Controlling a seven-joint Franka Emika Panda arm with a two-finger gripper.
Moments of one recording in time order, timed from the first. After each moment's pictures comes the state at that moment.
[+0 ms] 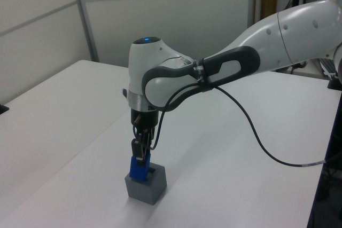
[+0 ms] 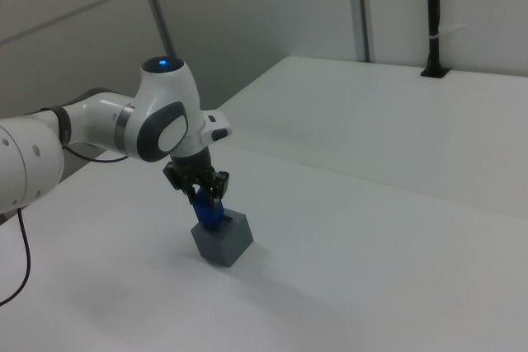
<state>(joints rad) 0.19 0.30 0.06 -1.67 0.15 2.08 -0.13</state>
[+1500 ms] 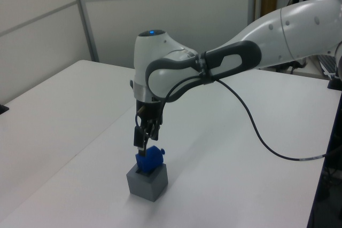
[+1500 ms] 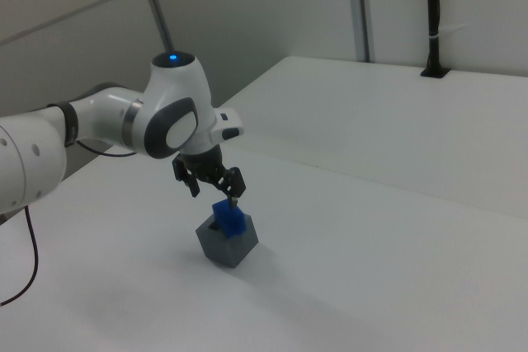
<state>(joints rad) 0.17 0.28 0.02 -1.66 0.15 2.04 -0.07</state>
